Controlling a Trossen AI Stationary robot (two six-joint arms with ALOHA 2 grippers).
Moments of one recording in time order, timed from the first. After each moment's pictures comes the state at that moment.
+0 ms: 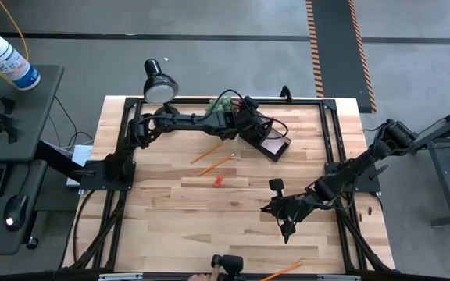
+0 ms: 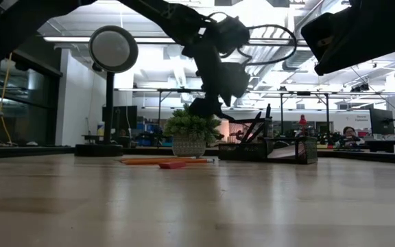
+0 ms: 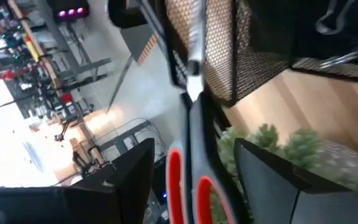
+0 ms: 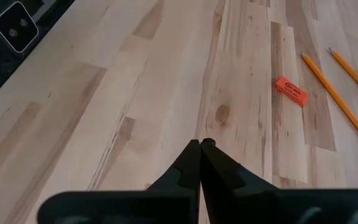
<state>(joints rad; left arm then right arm) 0.35 2.20 1.79 -0.43 -0.72 1.23 0.59 1.39 0.72 -0.07 0.37 0.15</state>
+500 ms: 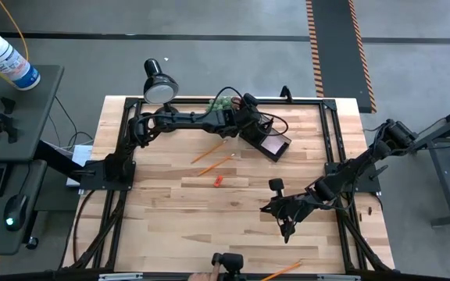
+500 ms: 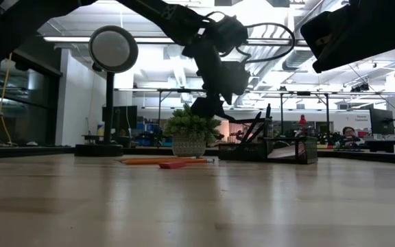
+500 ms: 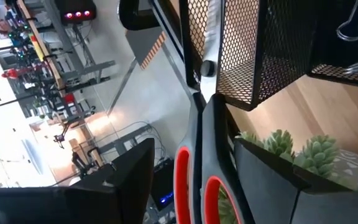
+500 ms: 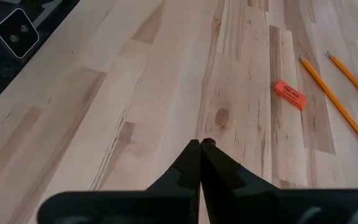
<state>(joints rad) 0.37 2.20 1.79 -0.39 -0.69 1.23 0.59 1.39 0.72 -0.05 0.37 0.15</state>
